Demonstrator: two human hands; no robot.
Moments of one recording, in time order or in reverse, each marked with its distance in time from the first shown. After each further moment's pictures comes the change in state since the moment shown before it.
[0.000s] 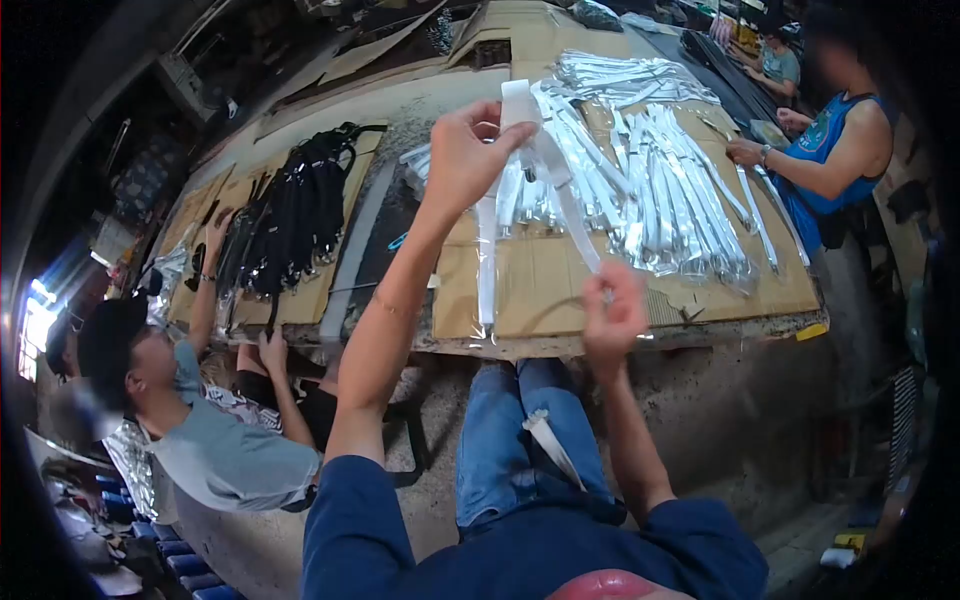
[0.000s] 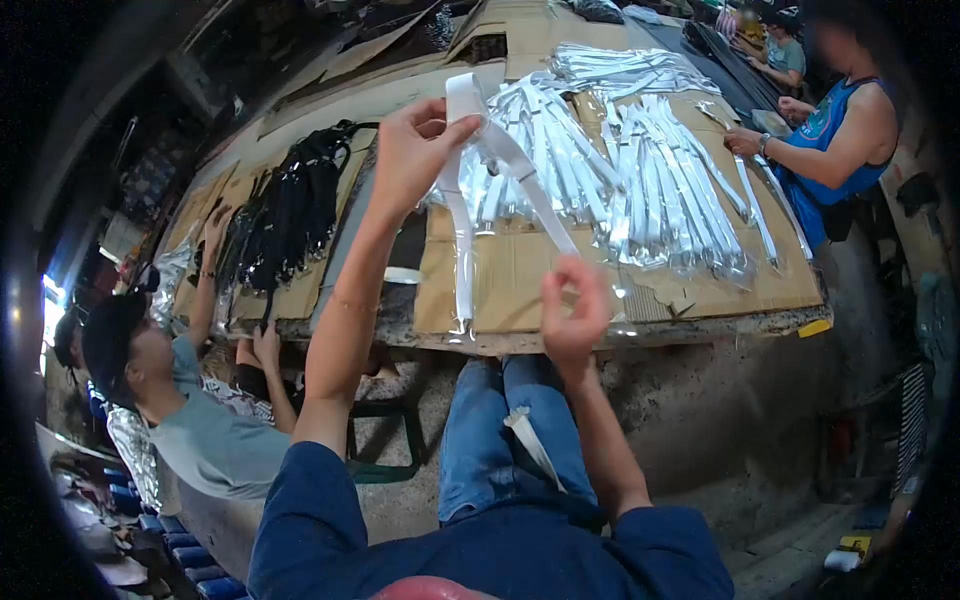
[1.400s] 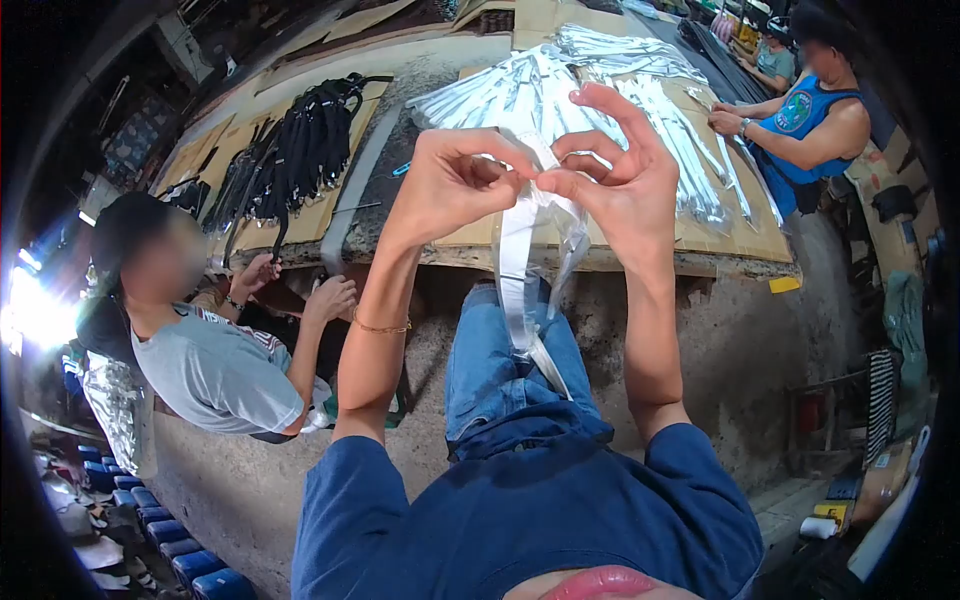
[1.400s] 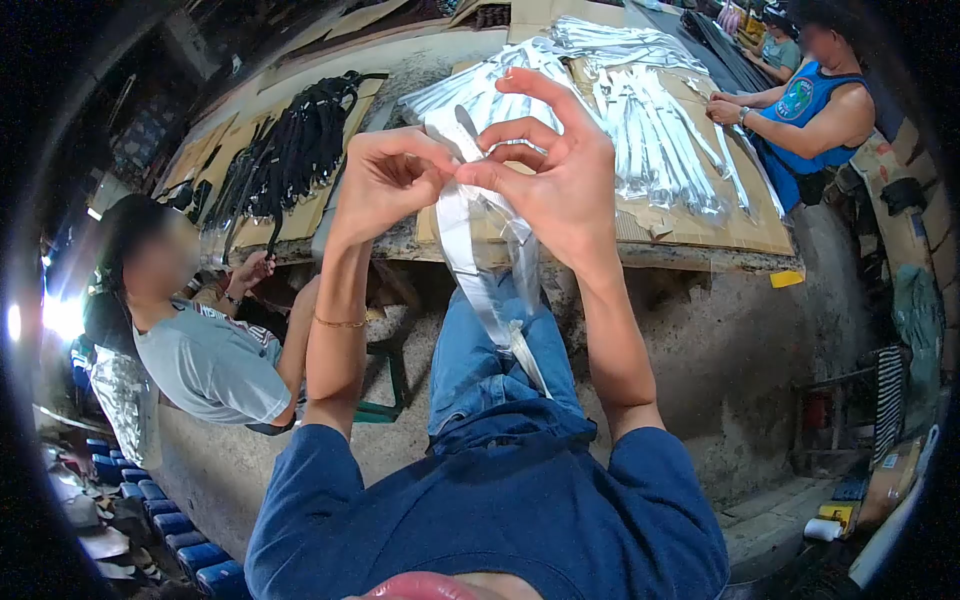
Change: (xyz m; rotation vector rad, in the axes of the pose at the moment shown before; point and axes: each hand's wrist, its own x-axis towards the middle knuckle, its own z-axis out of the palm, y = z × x) left_hand -0.171 0.109 -0.081 -0.598 -0.329 0.064; right_hand 0.077 -0.203 -0.017 0.535 -0.418 0.300
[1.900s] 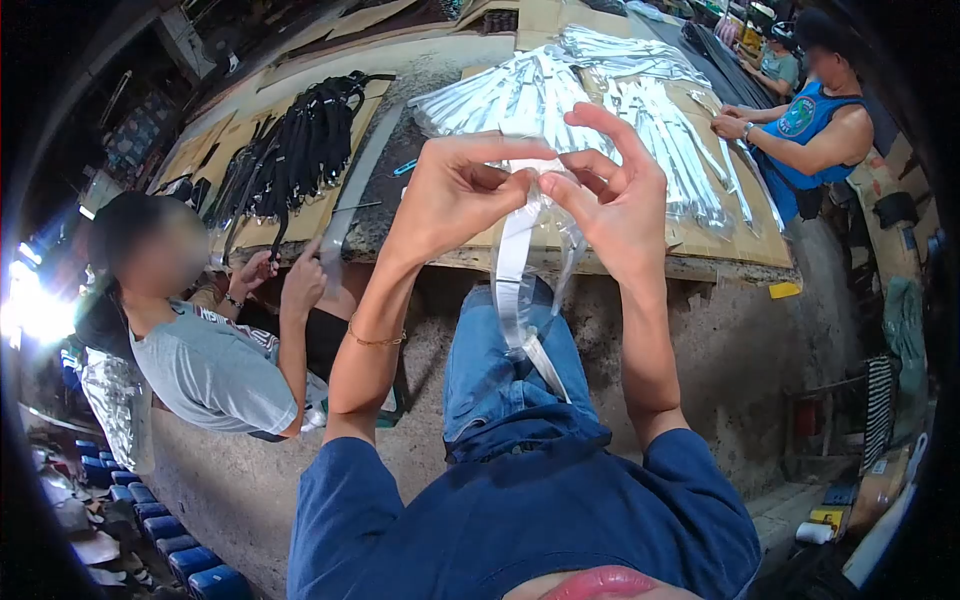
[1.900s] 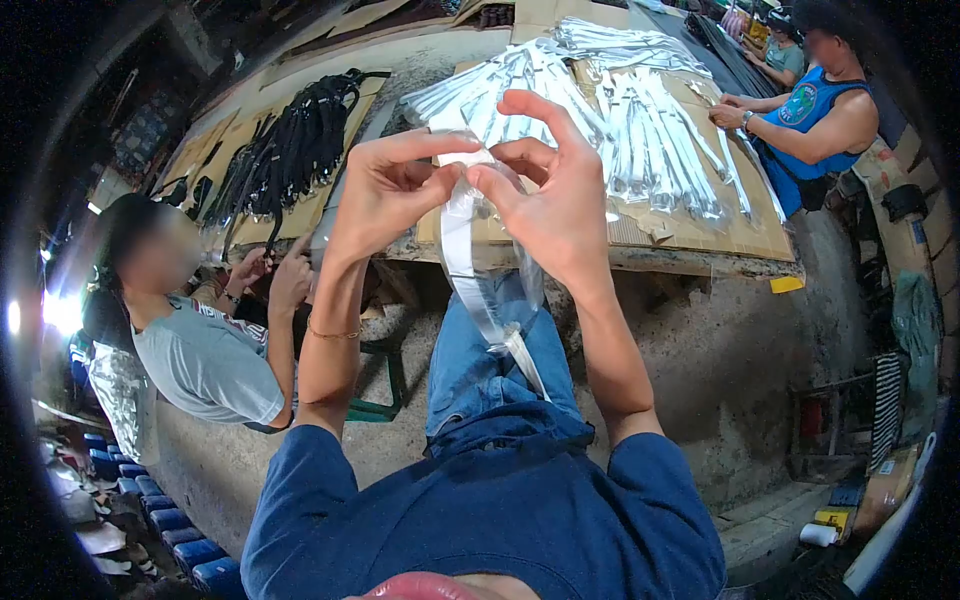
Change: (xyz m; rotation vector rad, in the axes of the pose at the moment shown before) left_hand -0.002 0.013 0.013 0.072 0.100 -0.103; right_hand -0.008 0.002 0.004 -0.148 0.034 0.159
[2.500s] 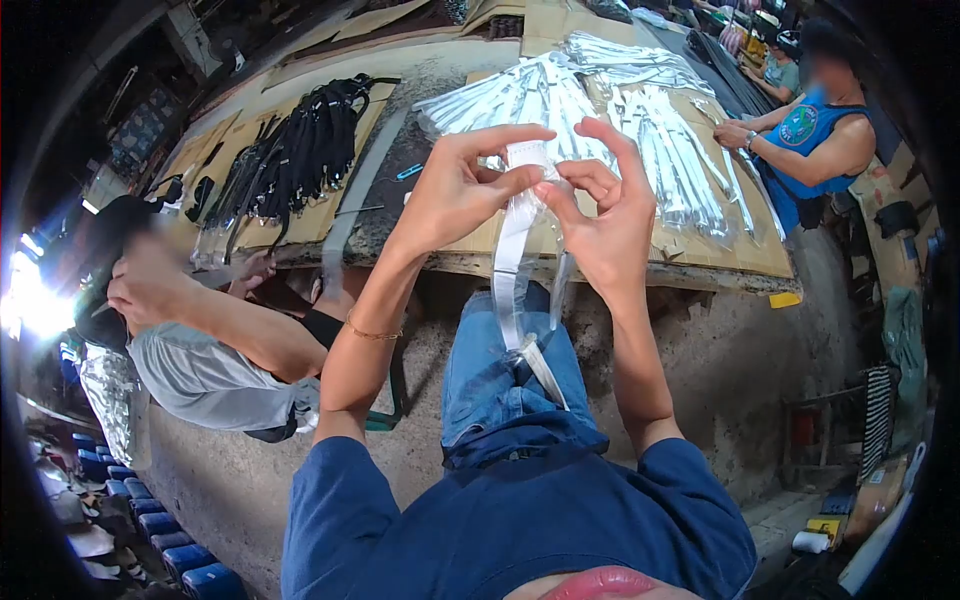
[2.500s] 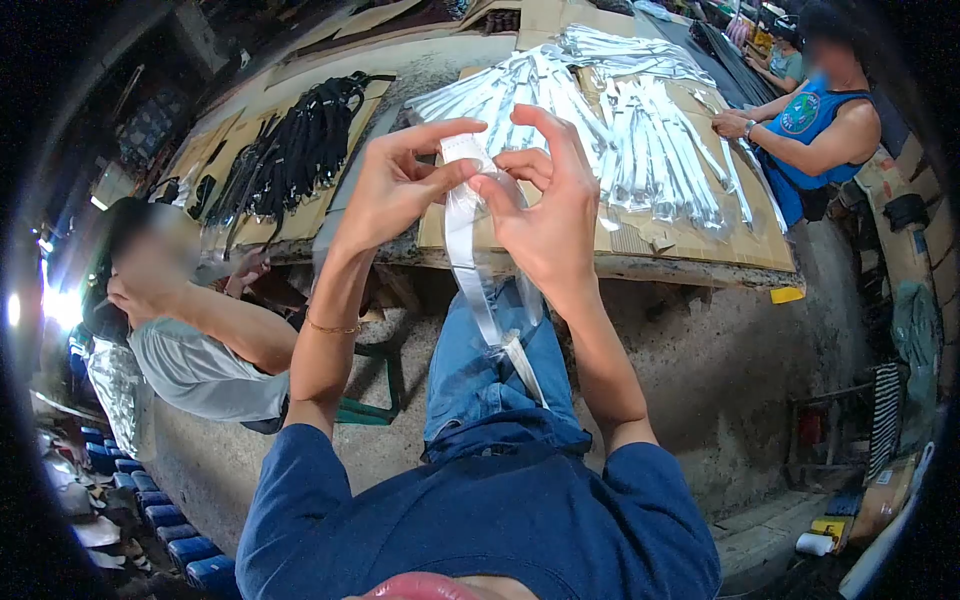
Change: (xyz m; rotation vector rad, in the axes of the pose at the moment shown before) left_hand 0.014 -0.014 -0.006 0.047 -0.008 -0.056; right_hand 0.000 0.024 0.007 -0.158 0.111 -0.191
